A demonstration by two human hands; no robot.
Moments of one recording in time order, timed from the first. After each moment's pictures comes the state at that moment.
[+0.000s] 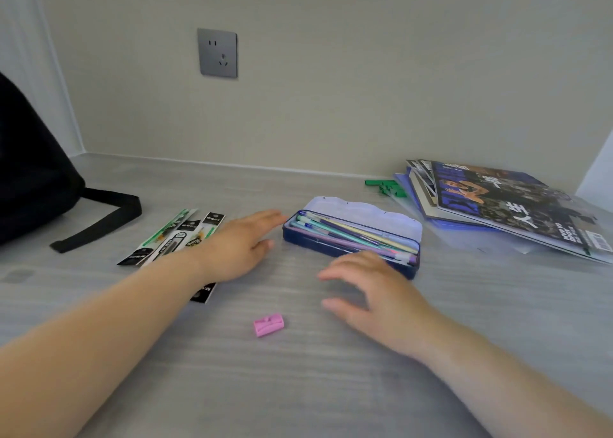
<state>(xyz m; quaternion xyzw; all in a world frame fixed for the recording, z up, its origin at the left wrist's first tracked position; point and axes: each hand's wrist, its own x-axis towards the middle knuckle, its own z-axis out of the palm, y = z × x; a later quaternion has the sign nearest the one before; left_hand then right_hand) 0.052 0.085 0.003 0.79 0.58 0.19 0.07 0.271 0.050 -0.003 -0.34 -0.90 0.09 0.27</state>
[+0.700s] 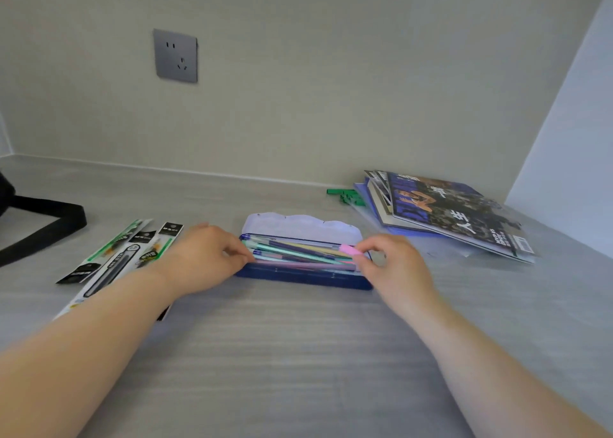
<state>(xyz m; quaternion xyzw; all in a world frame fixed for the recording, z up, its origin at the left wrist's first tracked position) 0.062 0.086 0.002 0.71 0.63 0.30 0.10 0.309 0.079 0.009 -0.54 -0.73 0.05 0.41</state>
